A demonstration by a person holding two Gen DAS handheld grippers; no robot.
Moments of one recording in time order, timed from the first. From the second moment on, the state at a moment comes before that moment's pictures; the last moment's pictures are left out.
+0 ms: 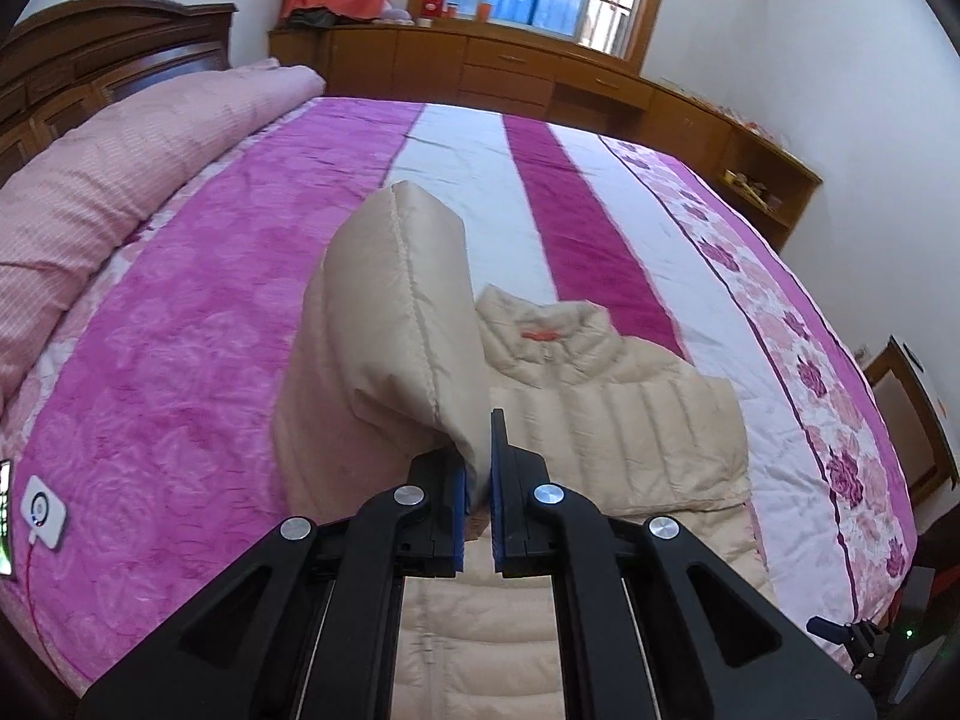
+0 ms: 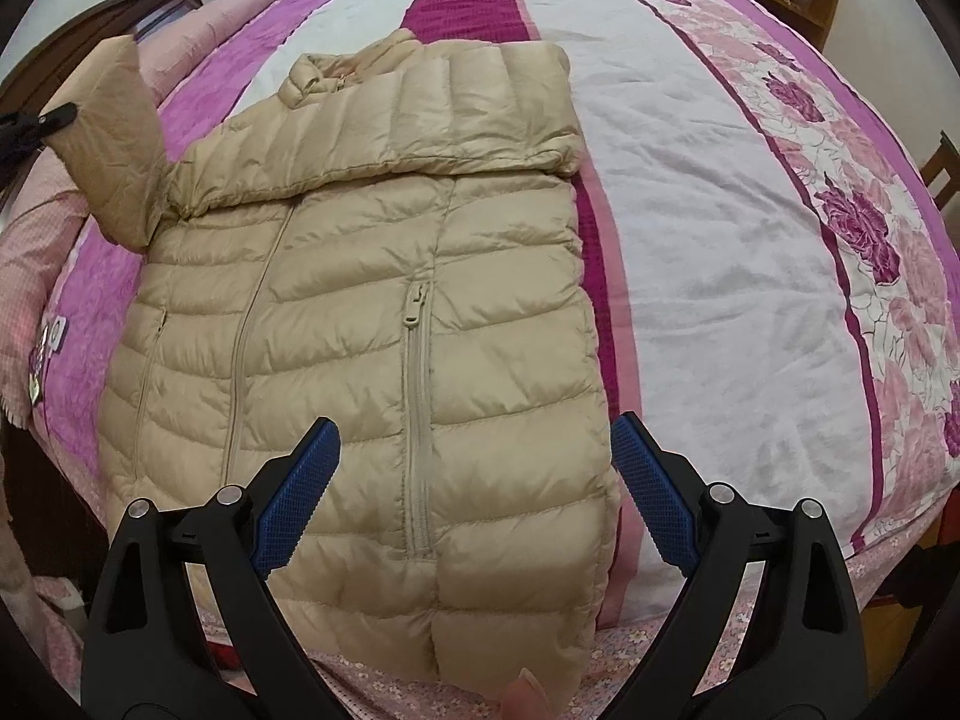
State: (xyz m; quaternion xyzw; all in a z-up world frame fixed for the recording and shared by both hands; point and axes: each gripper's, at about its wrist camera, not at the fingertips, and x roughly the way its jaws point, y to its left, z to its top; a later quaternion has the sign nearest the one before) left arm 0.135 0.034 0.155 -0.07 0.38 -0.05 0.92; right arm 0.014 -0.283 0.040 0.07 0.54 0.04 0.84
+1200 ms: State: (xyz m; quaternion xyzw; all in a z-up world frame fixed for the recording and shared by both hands) left arm 0.132 -0.083 0.021 0.00 0.50 -0.11 0.86; right arm 0.022 -0.304 0.017 0.10 0.55 0.02 0.83
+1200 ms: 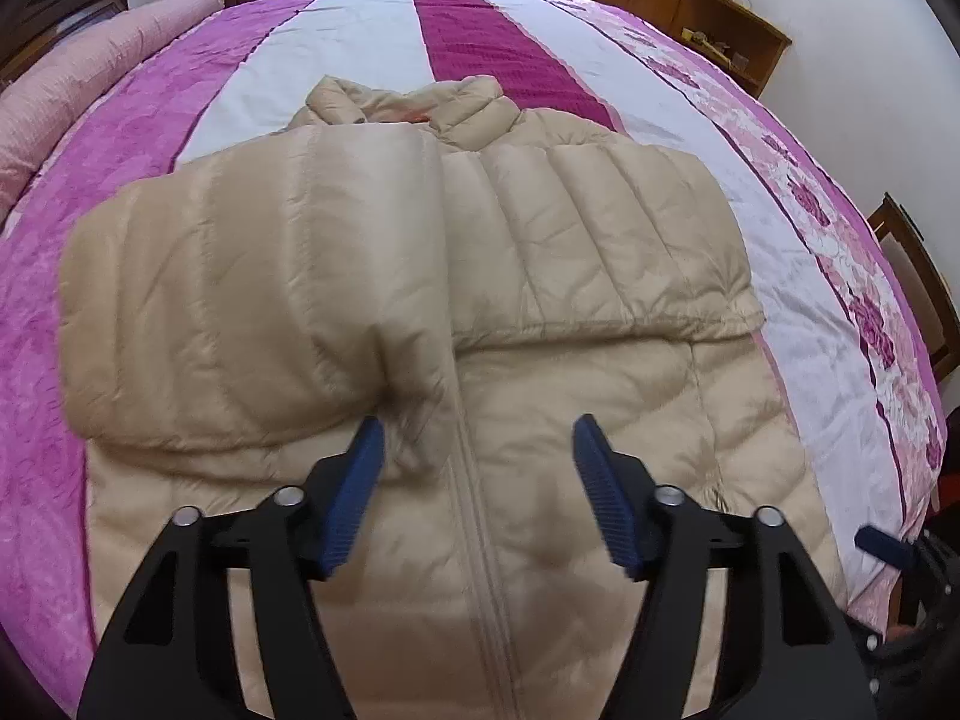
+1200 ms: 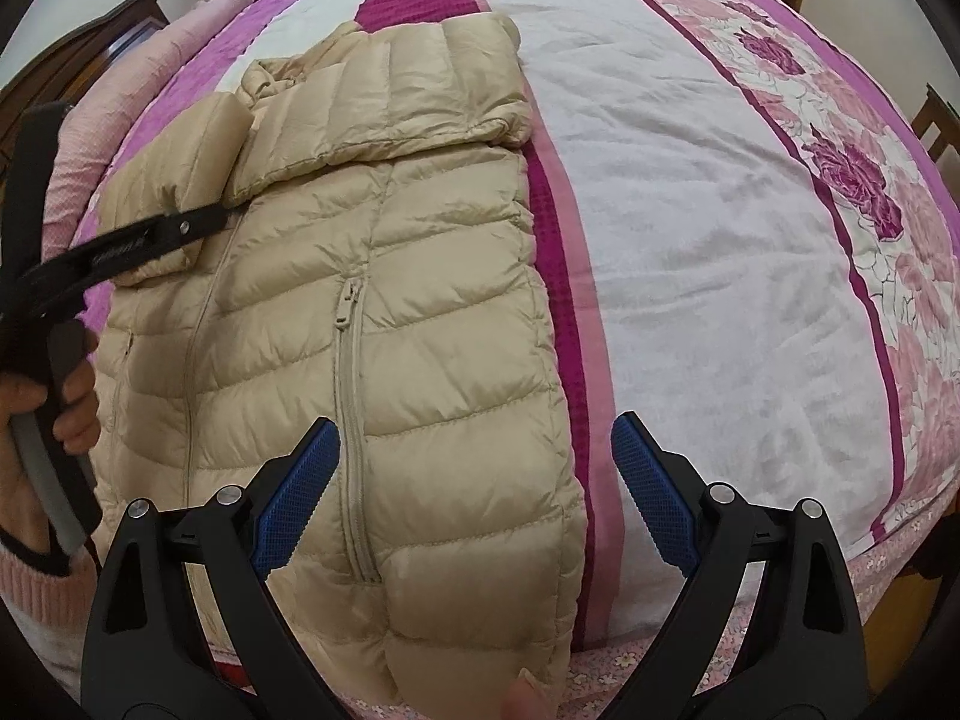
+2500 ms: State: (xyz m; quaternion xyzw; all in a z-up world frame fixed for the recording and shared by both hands) left arm 0.070 0.129 0.007 -0.05 0.53 0.09 0.84; right arm 0.162 -0.002 0.036 -0.01 0.52 0.19 0.83
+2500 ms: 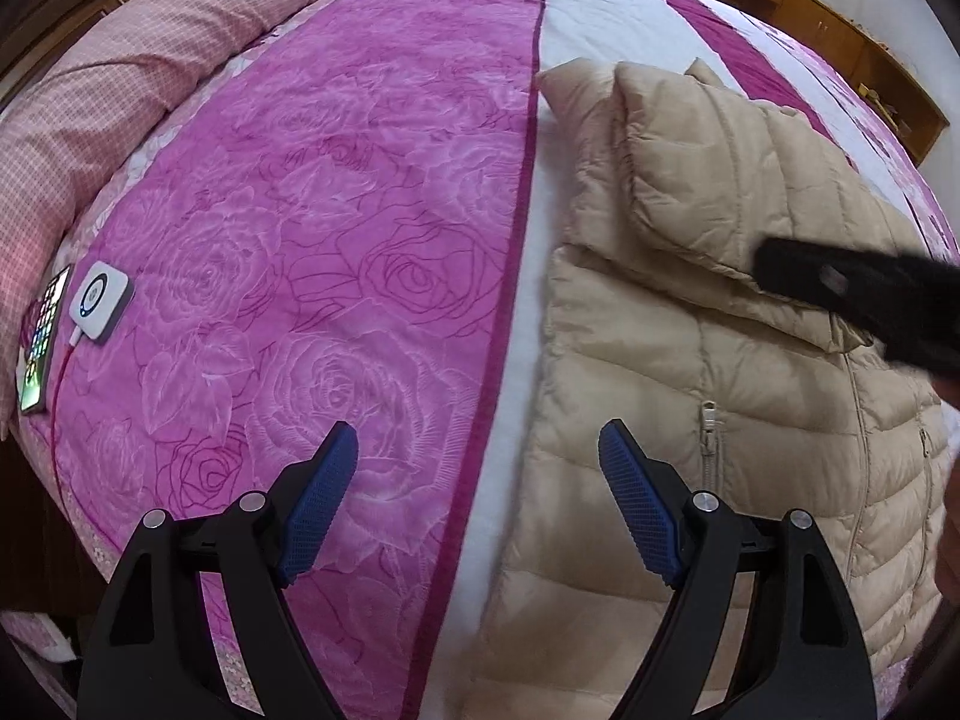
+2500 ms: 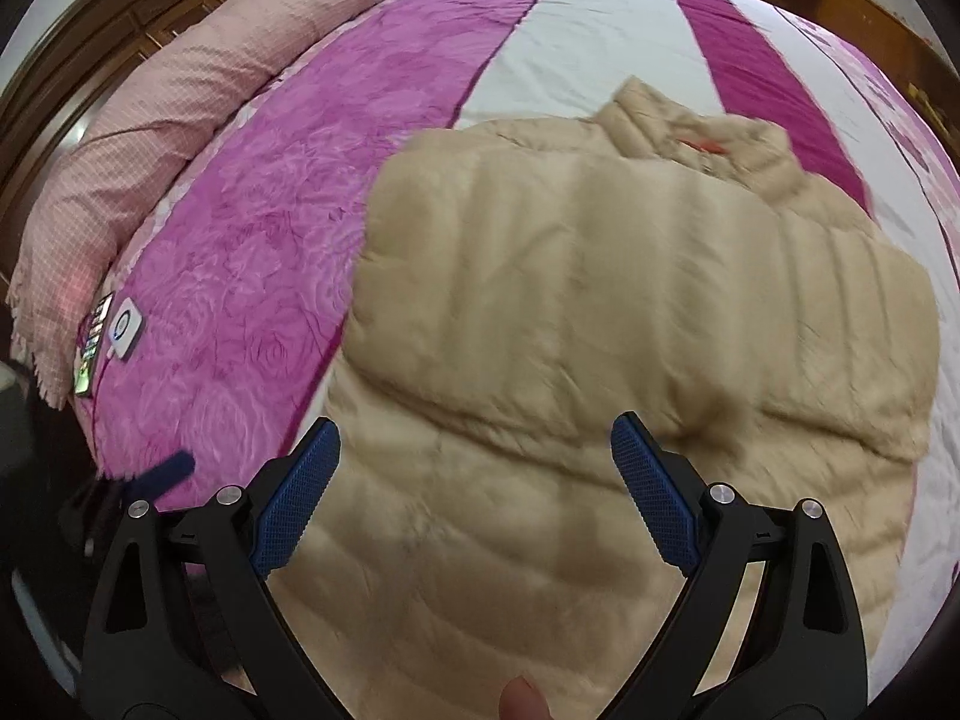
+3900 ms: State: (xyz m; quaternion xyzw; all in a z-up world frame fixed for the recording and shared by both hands) left arm 0.090 0.086 0.029 -0.02 0.51 0.05 0.86; right arm 0.136 -0.114 0.087 -0.03 0.43 0.12 0.90
